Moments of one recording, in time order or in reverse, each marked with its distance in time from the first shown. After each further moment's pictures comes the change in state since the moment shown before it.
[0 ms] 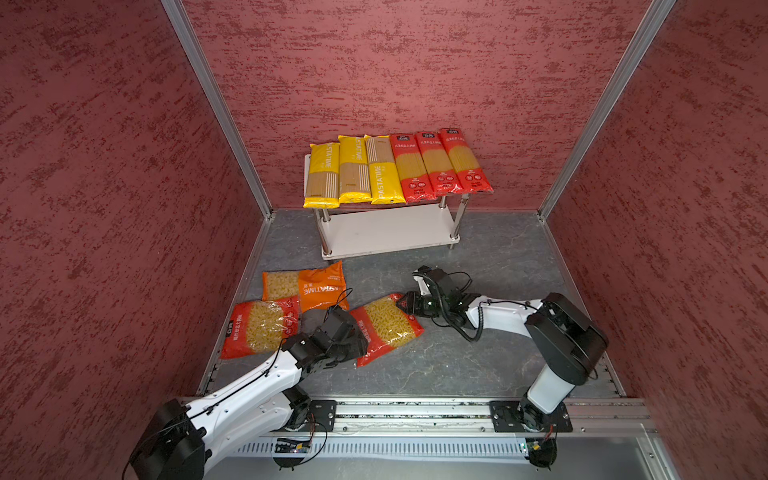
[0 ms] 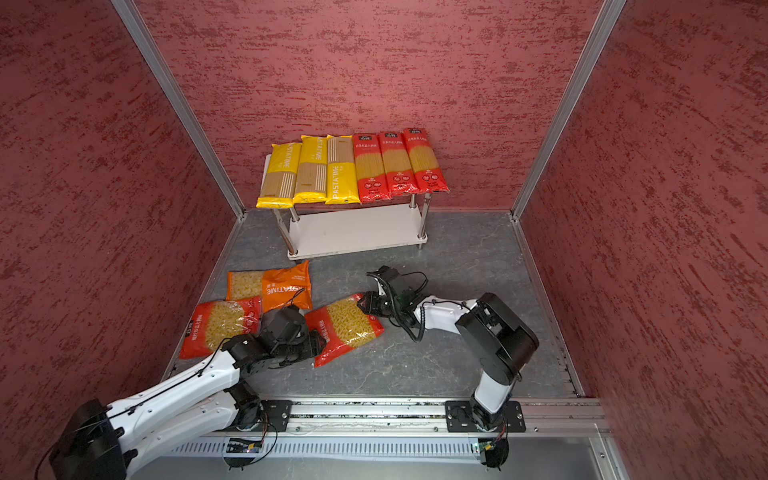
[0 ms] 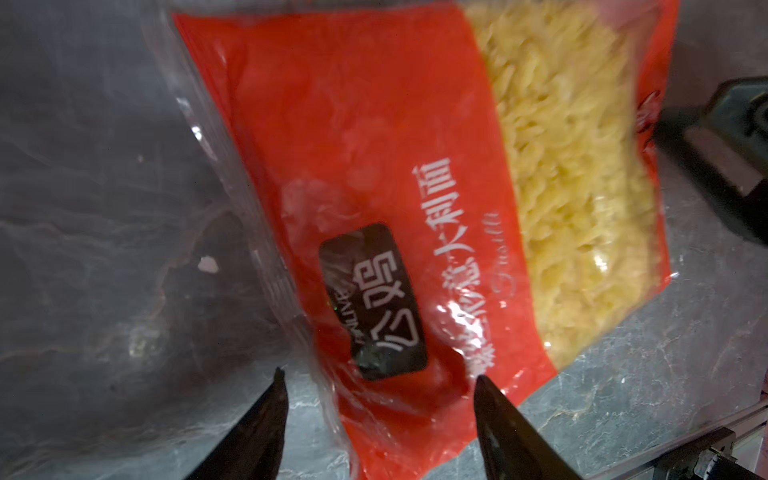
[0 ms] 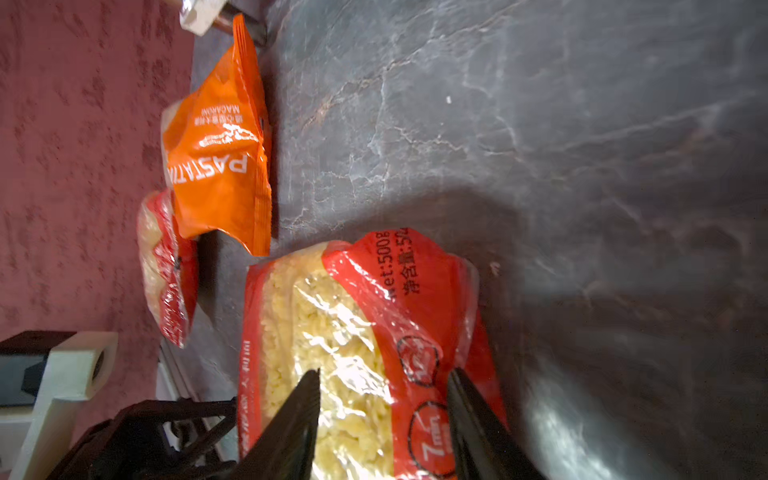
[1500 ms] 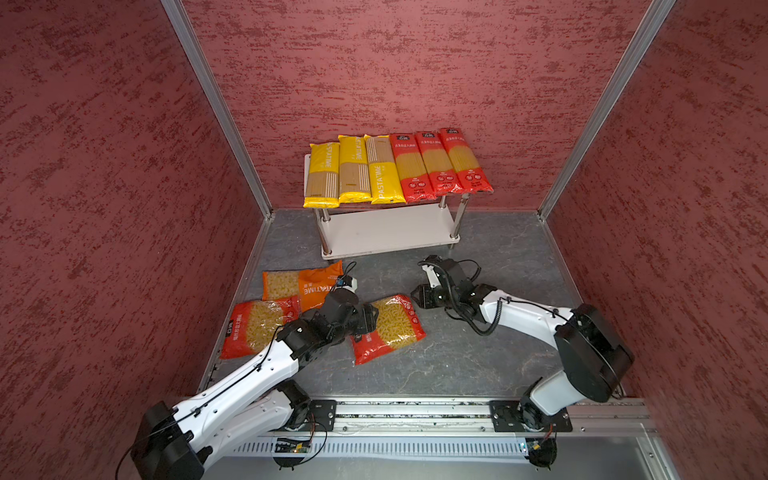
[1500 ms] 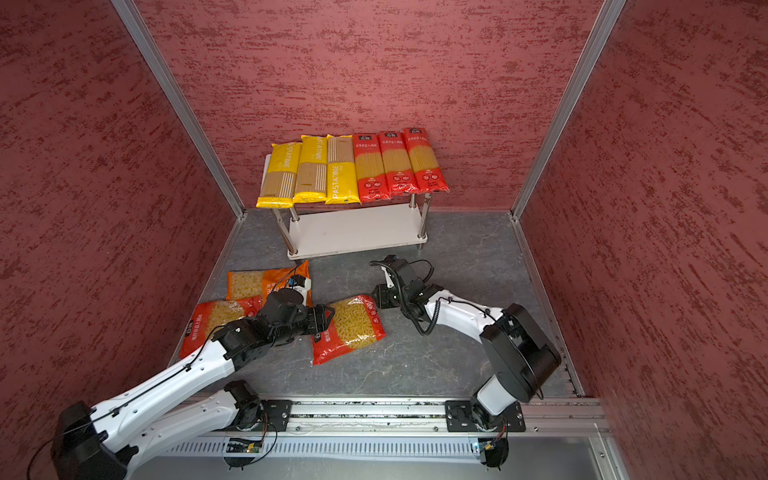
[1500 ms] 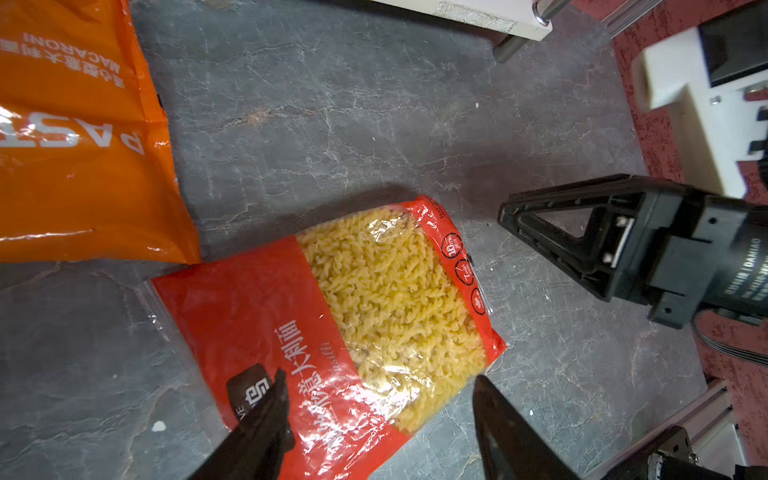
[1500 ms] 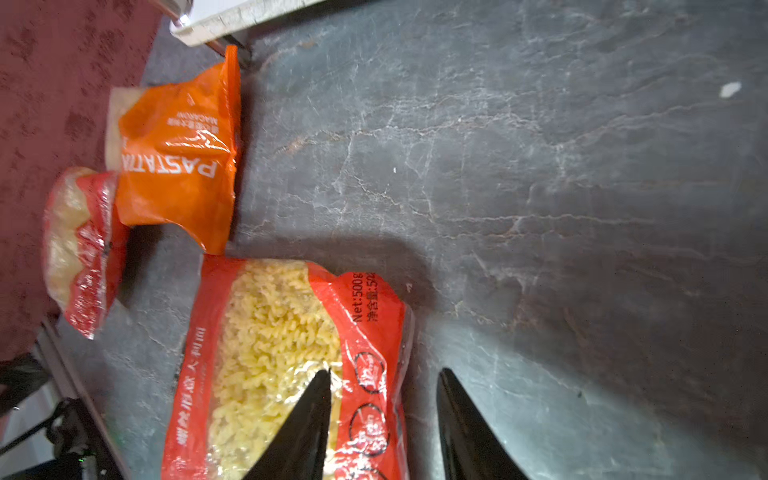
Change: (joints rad) left arm -0.004 0.010 0.240 0.067 -0.101 0.243; right arm -0.051 -0.201 0.000 -0.232 0.150 -0.243
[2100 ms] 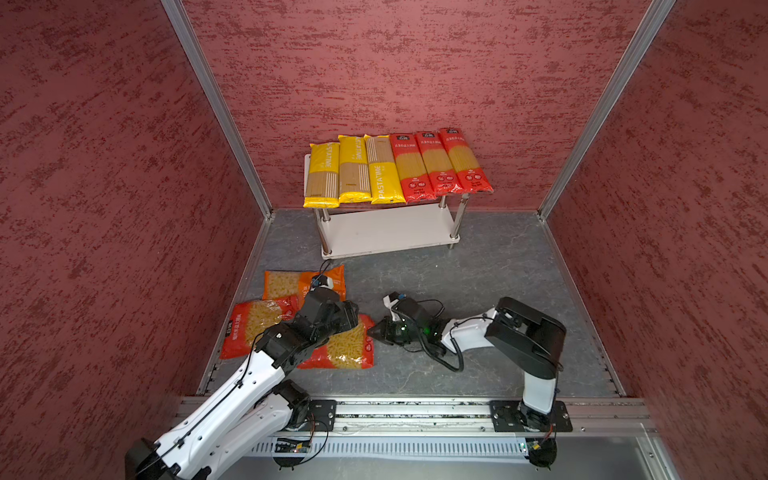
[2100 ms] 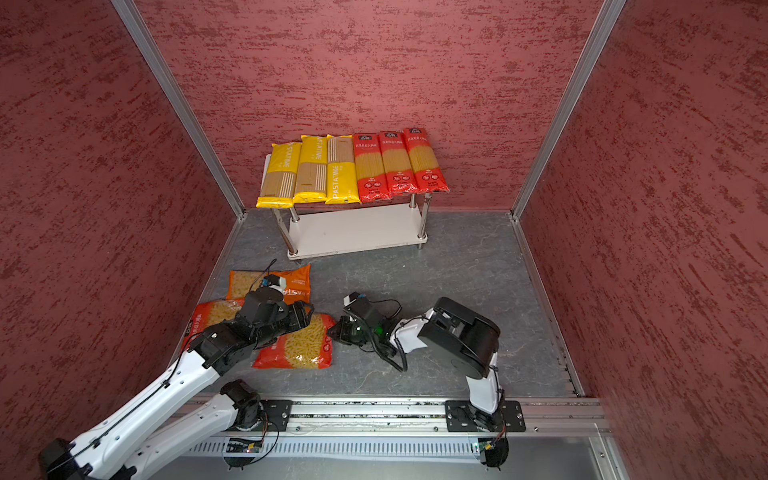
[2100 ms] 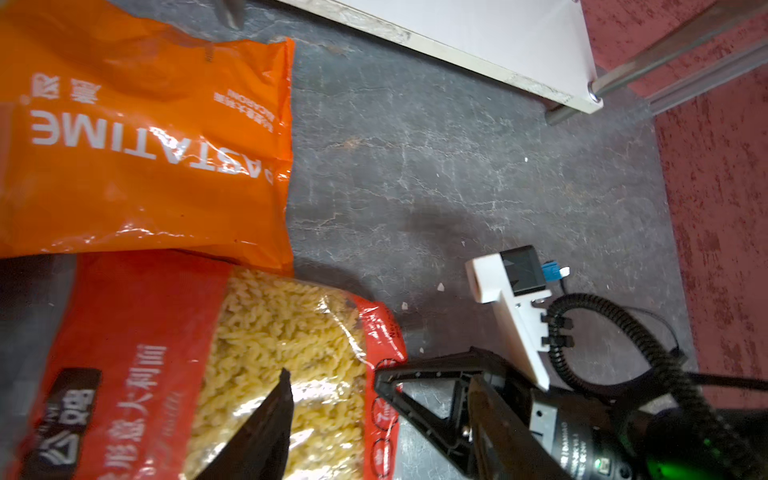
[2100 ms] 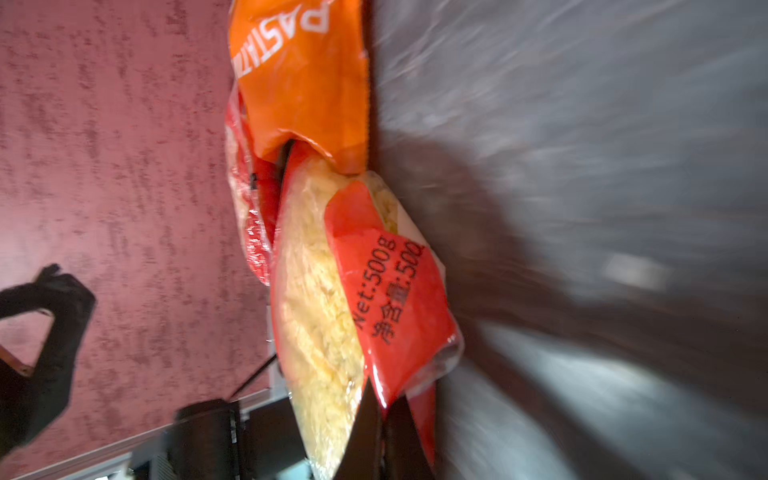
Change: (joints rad) left arm 0.099 -0.111 0.036 -0.169 -0.041 -0.045; right arm 0.285 0.317 -0.084 0.617 -0.155 0.609
